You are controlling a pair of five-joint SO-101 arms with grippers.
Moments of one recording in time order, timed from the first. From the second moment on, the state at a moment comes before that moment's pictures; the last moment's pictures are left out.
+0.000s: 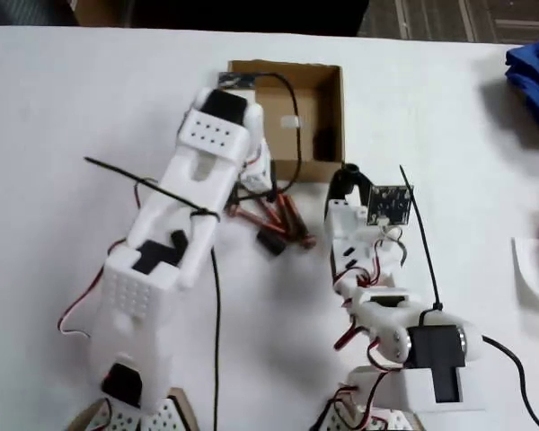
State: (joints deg) left arm 15.8 35.0 -37.8 100.7 26.2; right arm -6.5 -4.2 78.3 -50.5 -1.7
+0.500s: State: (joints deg) left arm 17.7 35.1 -31.6 97.2 47.1; right arm -6.5 -3.5 78.3 -50.7 -1.7
